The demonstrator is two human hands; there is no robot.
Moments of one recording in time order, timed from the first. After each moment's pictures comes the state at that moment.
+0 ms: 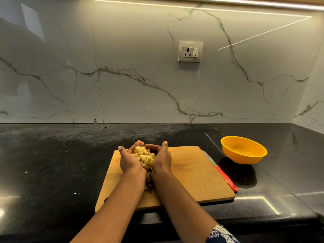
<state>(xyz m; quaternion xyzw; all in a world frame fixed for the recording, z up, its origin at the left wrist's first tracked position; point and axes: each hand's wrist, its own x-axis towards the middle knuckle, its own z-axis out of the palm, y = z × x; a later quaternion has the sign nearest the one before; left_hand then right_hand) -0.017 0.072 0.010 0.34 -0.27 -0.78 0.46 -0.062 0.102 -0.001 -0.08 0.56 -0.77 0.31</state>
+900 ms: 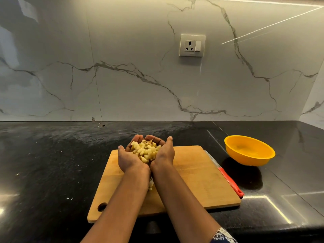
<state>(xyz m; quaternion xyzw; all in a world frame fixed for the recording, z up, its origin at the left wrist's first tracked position) -0.031 0.074 0.021 0.29 -0.16 -0.80 0.50 -0.068 0.103 0.028 0.00 0.44 -0.81 0.38</state>
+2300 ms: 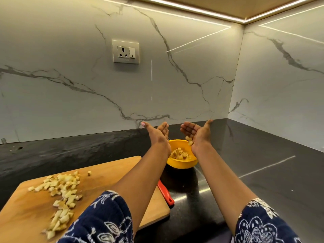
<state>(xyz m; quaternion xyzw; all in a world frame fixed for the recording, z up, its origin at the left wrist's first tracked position) -0.260 0.190 0.055 0.16 -0.37 -0.88 0.24 -0.320 0.282 0.052 -0.07 0.52 -0.84 0.11</state>
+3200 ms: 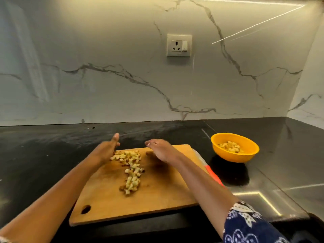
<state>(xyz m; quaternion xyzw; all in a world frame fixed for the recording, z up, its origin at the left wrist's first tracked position) -0.003 -0.018 0.005 0.37 -0.80 -0.42 0.20 -0.151 0.130 0.015 -0.50 0.77 -0.35 0.19</state>
